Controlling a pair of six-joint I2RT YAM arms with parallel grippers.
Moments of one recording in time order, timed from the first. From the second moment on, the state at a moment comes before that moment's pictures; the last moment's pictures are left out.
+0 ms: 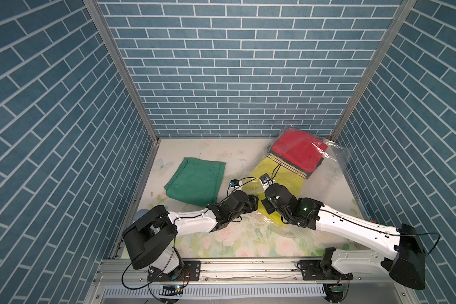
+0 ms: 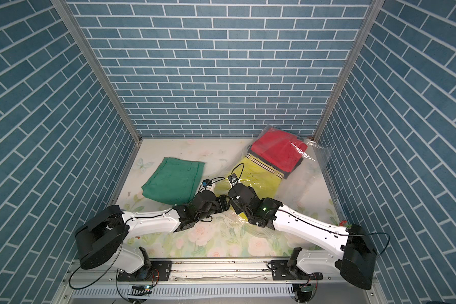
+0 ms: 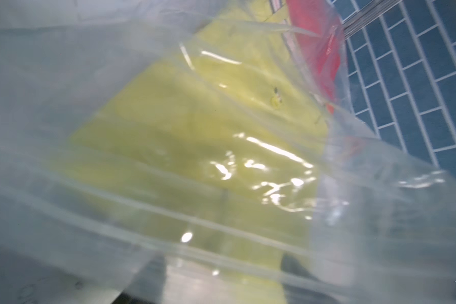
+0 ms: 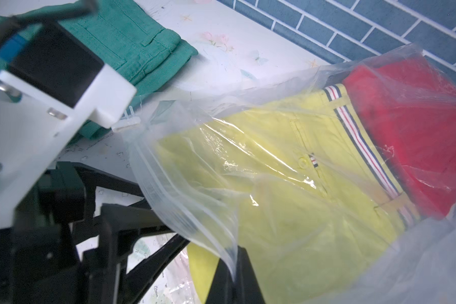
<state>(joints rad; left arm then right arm) -0.95 1.52 0.68 0.21 -0.18 -0.98 1.04 1.21 0.89 -0.46 0.46 0.21</state>
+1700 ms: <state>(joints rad) -0.73 1.69 0.63 0.53 -0.03 -0.96 1.04 1.21 0.87 -0.41 0.43 0.22</state>
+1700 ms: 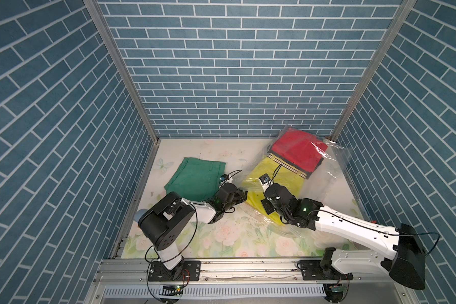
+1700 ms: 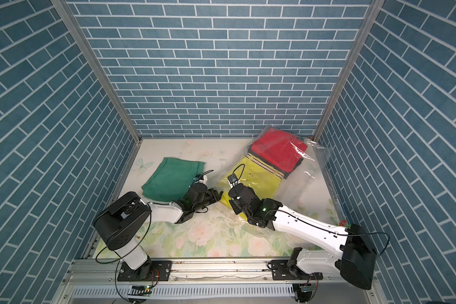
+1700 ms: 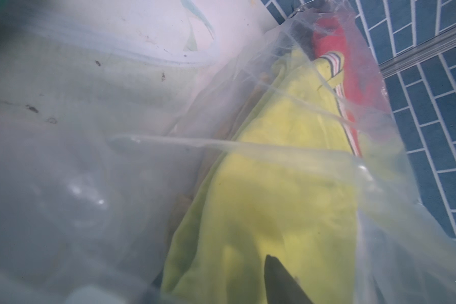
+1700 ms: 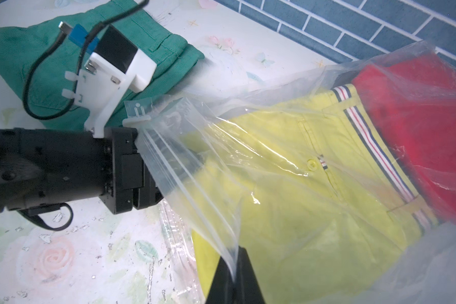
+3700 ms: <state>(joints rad) -0.74 1.69 0.79 0.33 0.17 -0.86 1.03 1.23 0.86 -0.39 0.41 0.23</state>
